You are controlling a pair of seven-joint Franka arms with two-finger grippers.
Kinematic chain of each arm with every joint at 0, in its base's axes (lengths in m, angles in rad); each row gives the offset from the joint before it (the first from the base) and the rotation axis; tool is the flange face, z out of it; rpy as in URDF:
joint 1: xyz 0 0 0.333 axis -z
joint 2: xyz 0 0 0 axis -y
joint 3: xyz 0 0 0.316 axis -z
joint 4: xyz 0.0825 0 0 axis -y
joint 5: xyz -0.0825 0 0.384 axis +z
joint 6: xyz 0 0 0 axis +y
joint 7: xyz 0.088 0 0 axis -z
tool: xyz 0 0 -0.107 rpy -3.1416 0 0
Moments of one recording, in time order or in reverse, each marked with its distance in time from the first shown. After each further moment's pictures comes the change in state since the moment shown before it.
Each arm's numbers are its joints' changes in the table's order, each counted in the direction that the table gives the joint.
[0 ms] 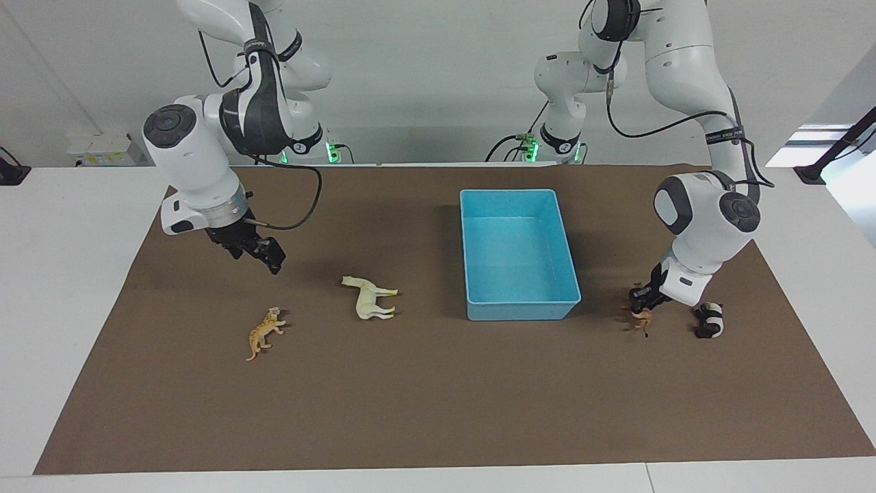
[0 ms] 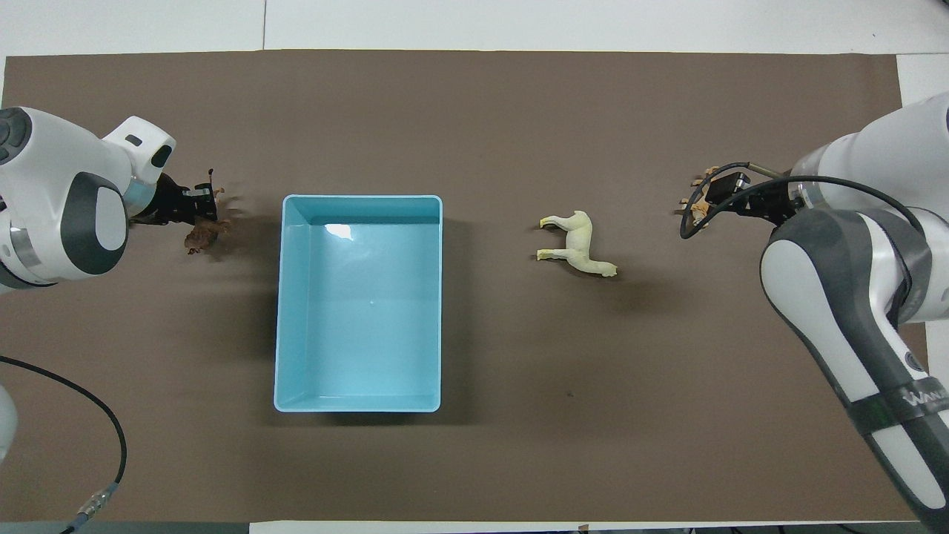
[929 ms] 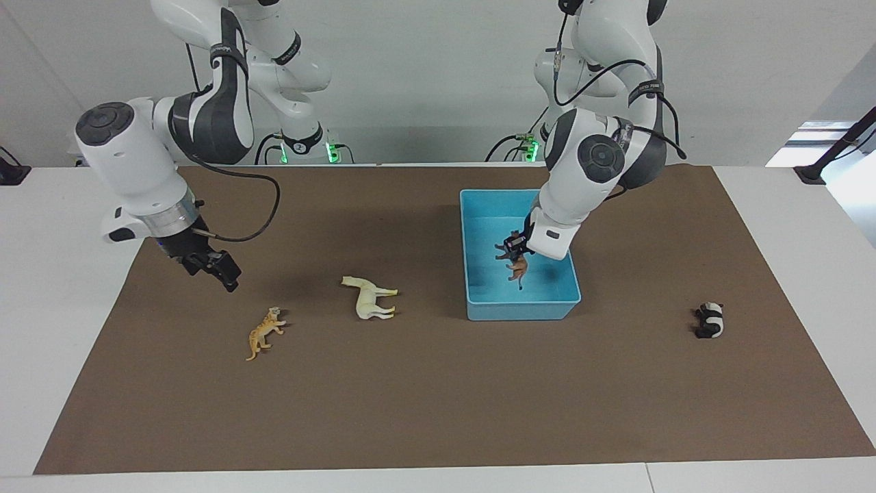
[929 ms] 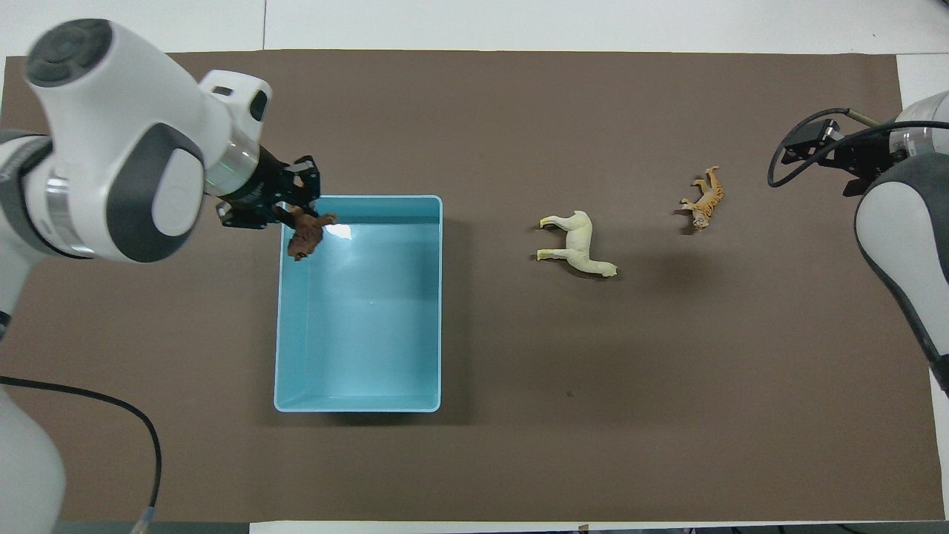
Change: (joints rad) left arm 0.377 0.112 0.024 0.116 -0.078 0.353 -0.539; right arm 0.102 -0.098 0.011 0.156 -0.003 -0.003 -0.093
